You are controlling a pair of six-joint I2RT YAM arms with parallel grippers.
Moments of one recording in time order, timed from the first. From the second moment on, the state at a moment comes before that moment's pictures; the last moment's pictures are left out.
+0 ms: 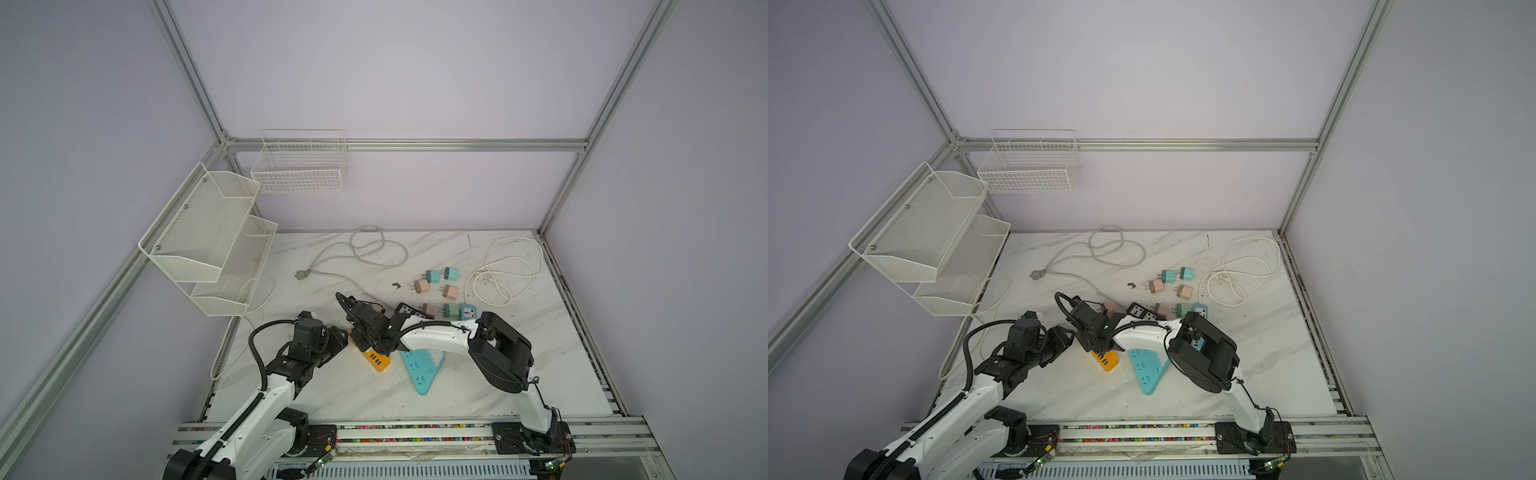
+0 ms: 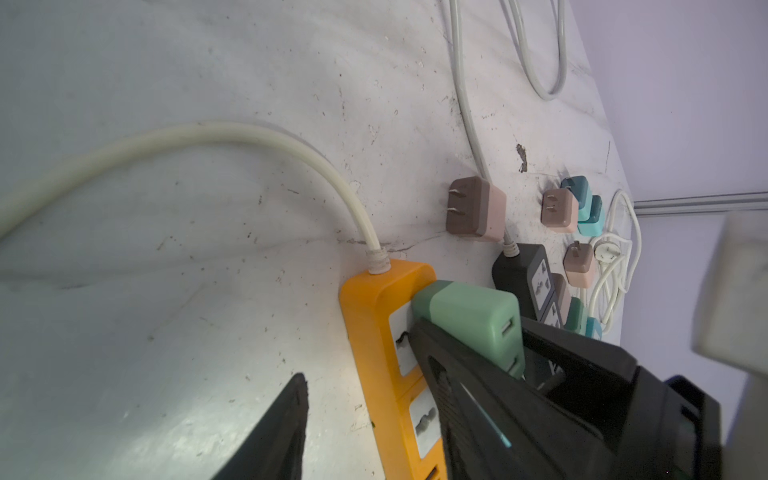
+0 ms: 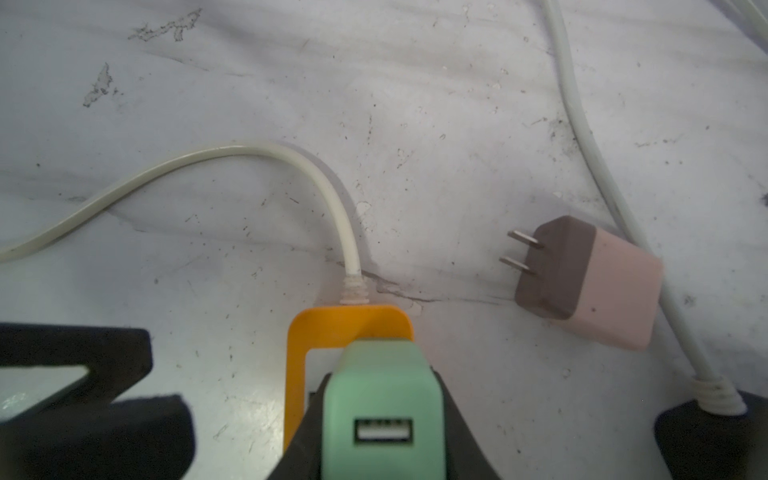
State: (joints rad) left arm -0.25 0.89 0.35 -0.22 0.13 -0.94; right arm 1.11 2.12 1.51 -0.29 0.22 0.30
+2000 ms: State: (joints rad) left arm -0.25 1.15 0.28 0.09 0.28 -1.00; right arm 1.10 2.10 1.48 -0.26 0.20 0.33
